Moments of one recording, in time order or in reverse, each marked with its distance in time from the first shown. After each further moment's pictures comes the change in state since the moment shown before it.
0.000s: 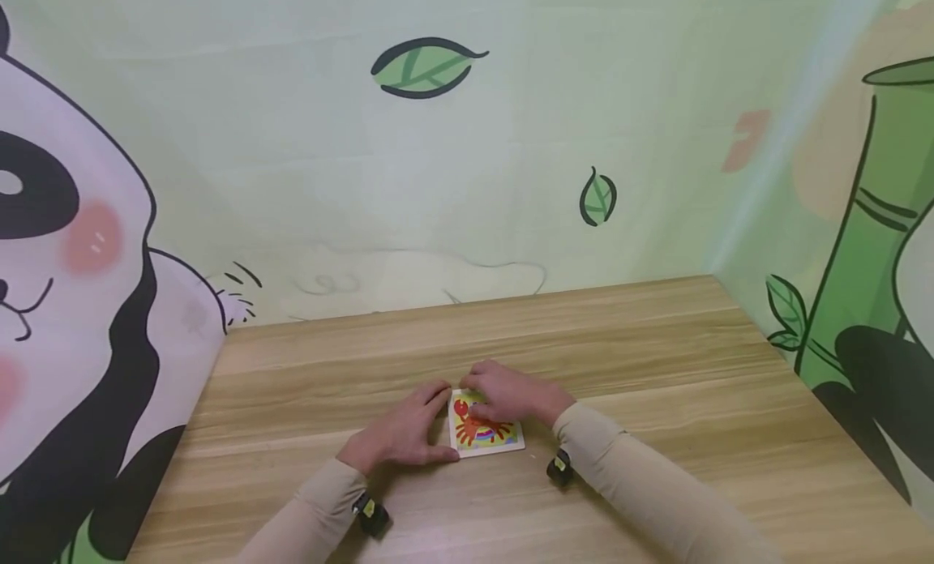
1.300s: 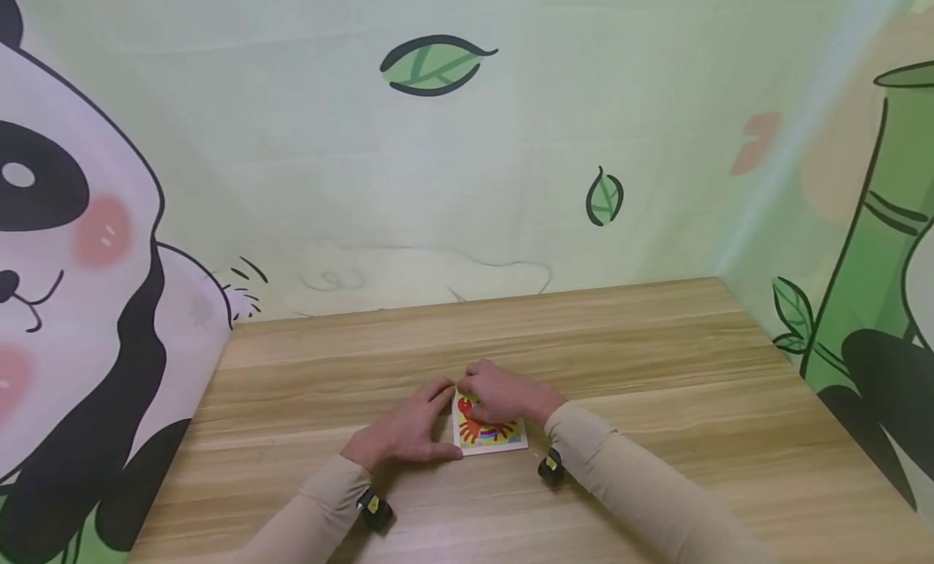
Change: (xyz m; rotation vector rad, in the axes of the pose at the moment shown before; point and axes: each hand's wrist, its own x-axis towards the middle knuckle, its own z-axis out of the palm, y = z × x) left_hand -0.001 0.000 0.000 -0.040 0.011 0.002; right_hand 0.015 -0.011 0.004 -0.064 -0.028 0.025
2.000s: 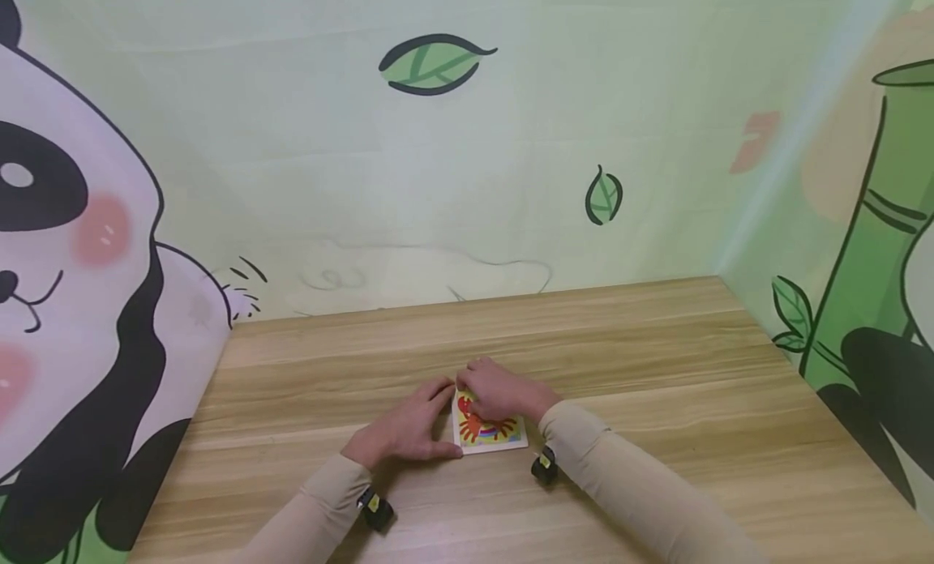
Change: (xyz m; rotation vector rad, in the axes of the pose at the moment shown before) left_hand 0.002 0.001 0.000 -0.025 0.008 -0.008; right_hand 0.005 -0.006 -0.002 0.056 -0.007 0.111
